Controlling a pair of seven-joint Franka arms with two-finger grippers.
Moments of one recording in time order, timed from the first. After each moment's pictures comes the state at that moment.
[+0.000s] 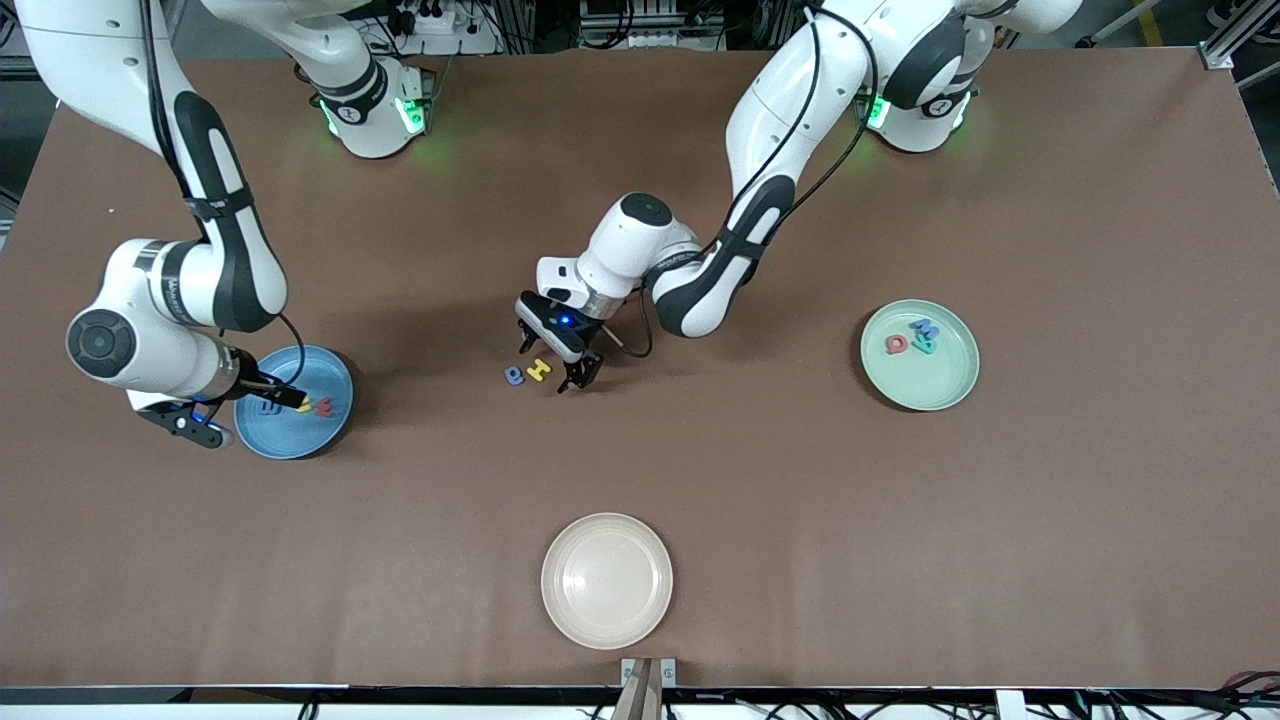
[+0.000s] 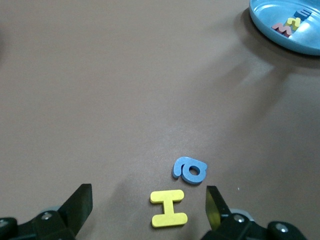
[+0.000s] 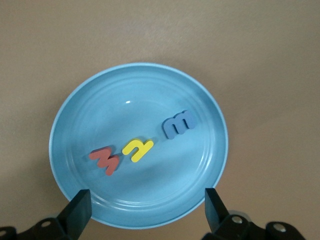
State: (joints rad) left arm -0.83 1.05 -0.10 -1.36 0.51 3.11 -0.60; right arm 0.18 0.40 -0.28 -1.97 0.02 2.19 0.35
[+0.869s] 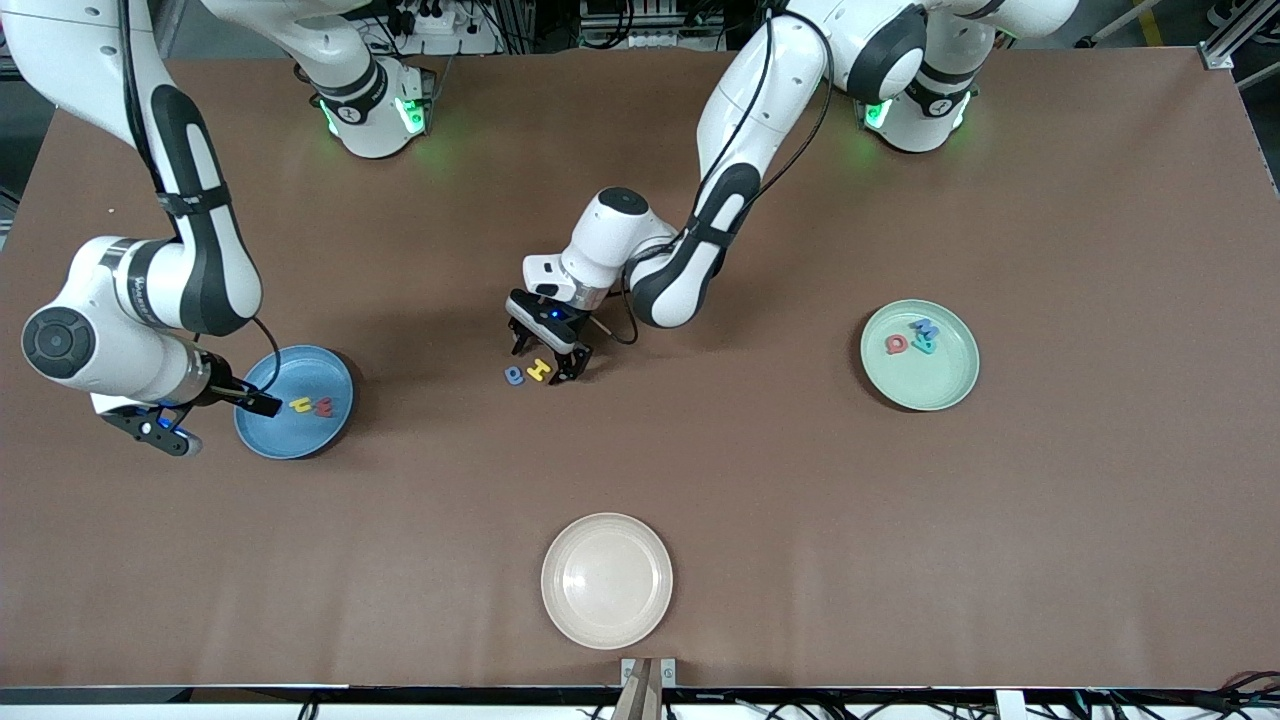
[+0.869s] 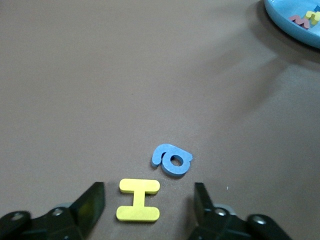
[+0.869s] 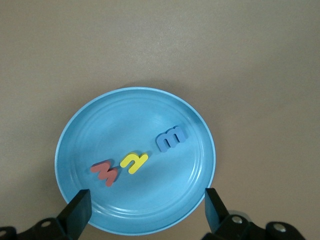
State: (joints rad) left arm -0.99 1.12 0.07 -1.29 0.51 3.11 -0.85; right arm 0.17 0.39 -0.28 -1.93 0.02 2.17 0.35
